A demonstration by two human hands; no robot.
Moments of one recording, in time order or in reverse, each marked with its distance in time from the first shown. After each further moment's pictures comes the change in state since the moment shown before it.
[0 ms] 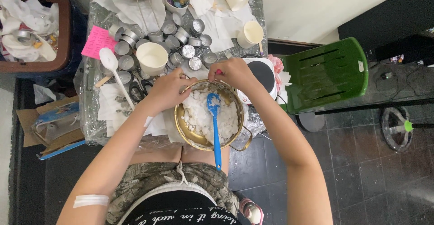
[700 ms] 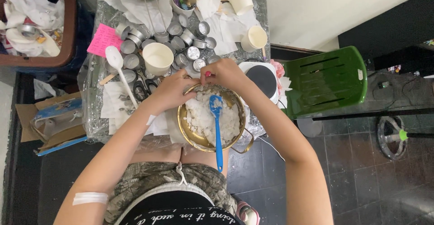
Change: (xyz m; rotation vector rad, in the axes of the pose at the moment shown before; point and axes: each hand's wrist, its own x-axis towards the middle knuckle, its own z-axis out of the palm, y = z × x) left_hand 0.003 -0.010 0.005 -0.107 -0.022 0.031; right_hand 0.029 -0.011 0.014 0.038 -0.100 -0.052
